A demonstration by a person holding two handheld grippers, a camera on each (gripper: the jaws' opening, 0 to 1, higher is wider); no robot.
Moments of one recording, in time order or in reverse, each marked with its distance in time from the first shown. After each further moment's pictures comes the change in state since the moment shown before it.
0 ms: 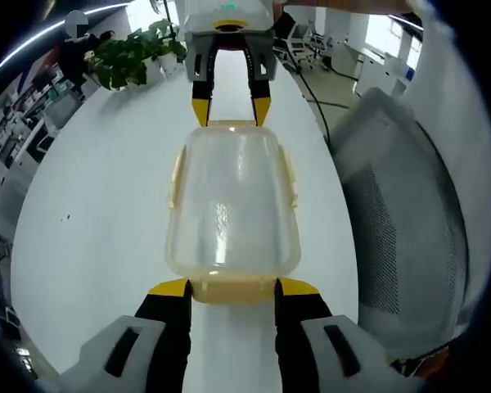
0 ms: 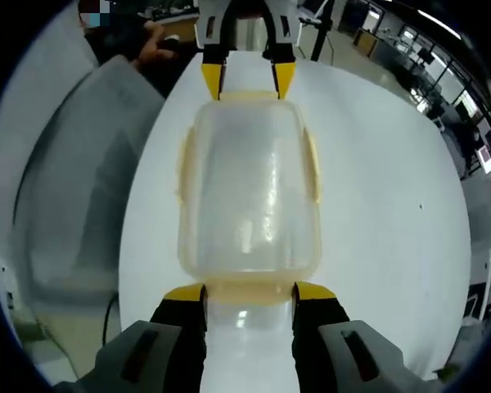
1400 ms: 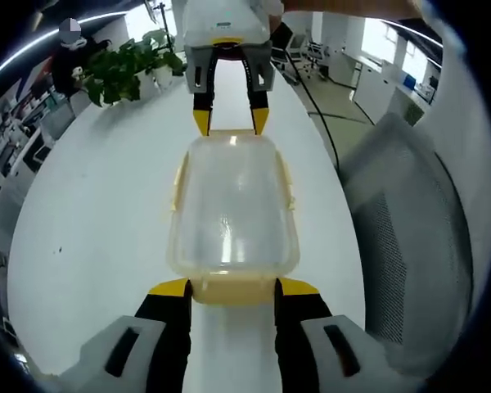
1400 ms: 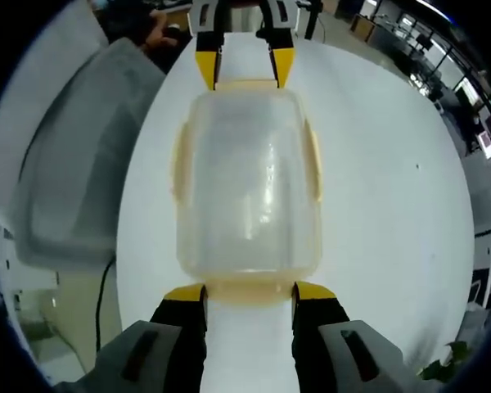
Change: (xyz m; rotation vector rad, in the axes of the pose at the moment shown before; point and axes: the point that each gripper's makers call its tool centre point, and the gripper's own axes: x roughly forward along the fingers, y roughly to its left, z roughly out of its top) left arm 0.036 0.006 0.060 0.008 -0.063 -0.013; right arm -0.015 -0.002 -0.071 0.035 0.067 0.016
